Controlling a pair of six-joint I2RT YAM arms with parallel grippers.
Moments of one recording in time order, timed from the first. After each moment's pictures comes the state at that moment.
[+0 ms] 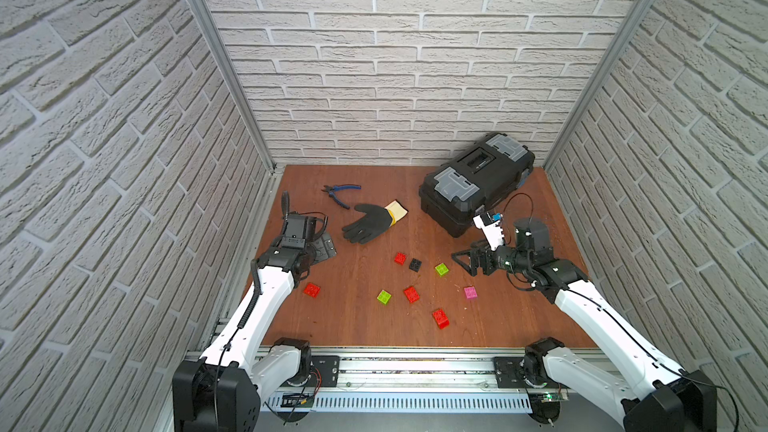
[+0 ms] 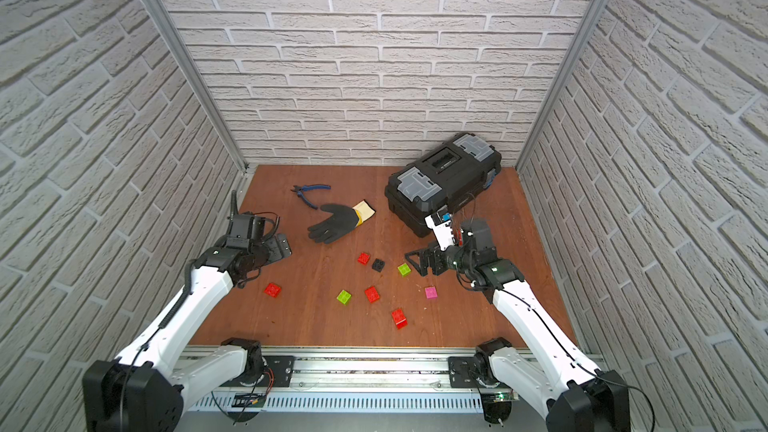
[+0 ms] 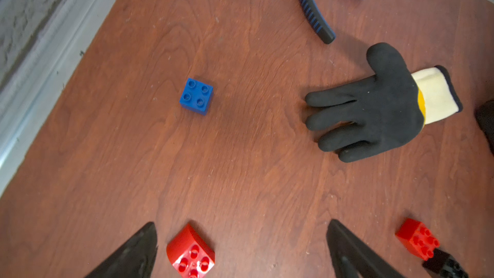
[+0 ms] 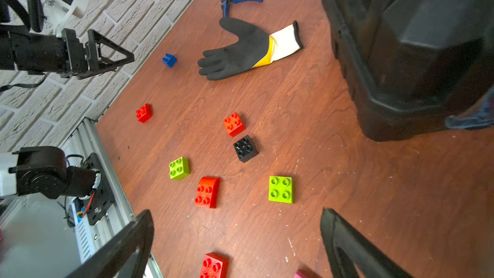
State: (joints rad) left arm -0.15 1.06 0.79 -0.70 -0.17 -0.54; right arm 0.27 0.98 0.72 -0.43 -0.55 0.10
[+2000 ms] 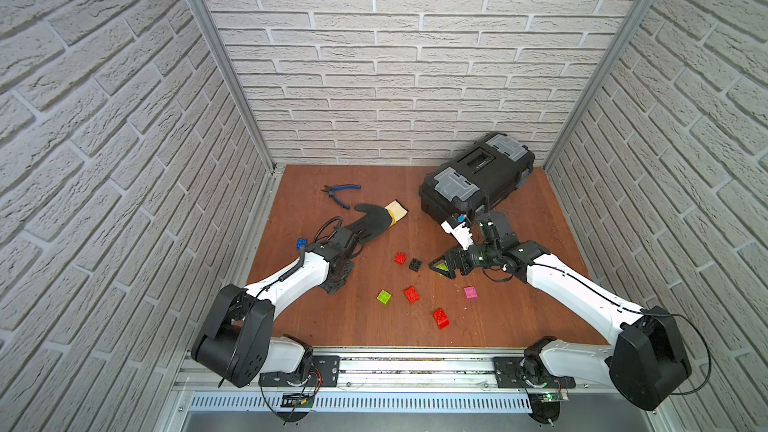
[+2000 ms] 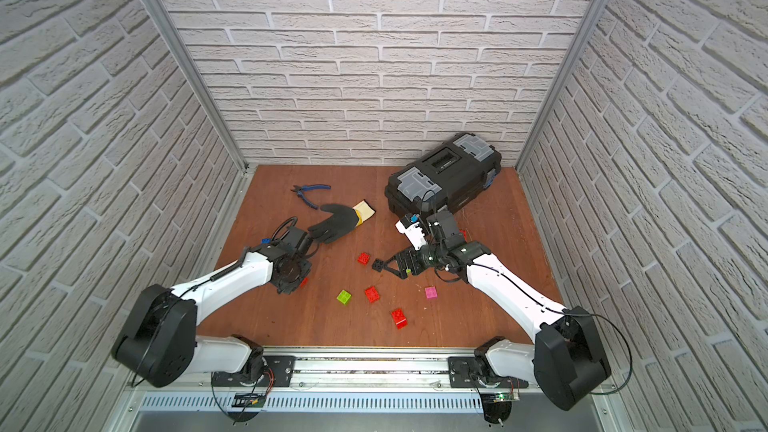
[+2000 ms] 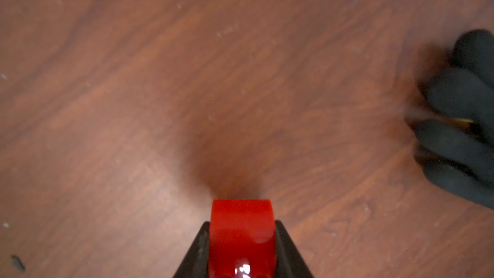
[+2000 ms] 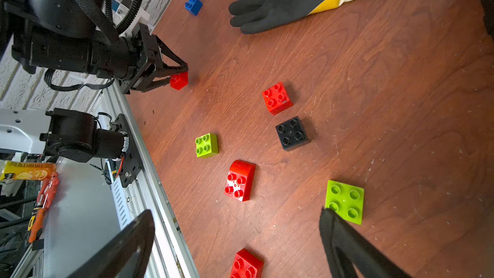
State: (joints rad) left arm -0.48 1.38 0.76 -0.71 -0.23 -1.45; right arm 0.40 1.26 0.83 -0.45 -0.61 0.11
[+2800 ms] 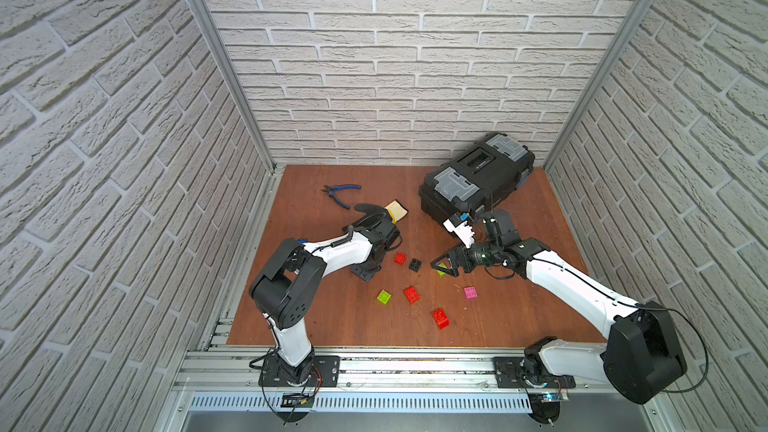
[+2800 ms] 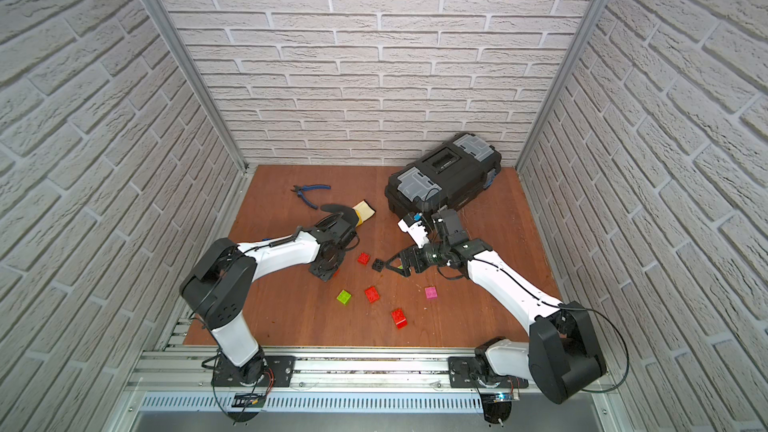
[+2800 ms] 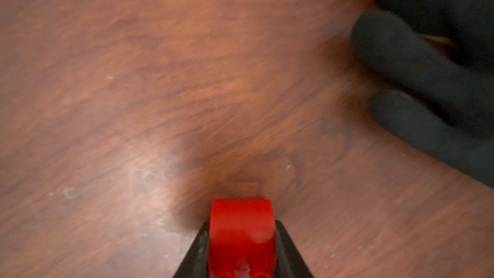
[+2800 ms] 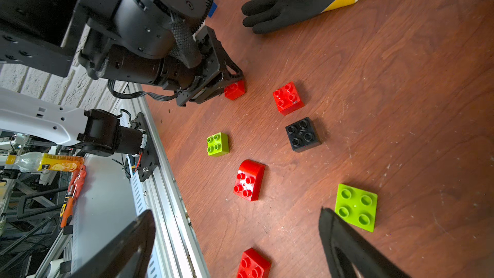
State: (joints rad) left arm -0.67 1.77 1.06 -0.72 -0.27 -1.70; right arm 0.35 1.29 0.83 -0.44 -0.73 0.08
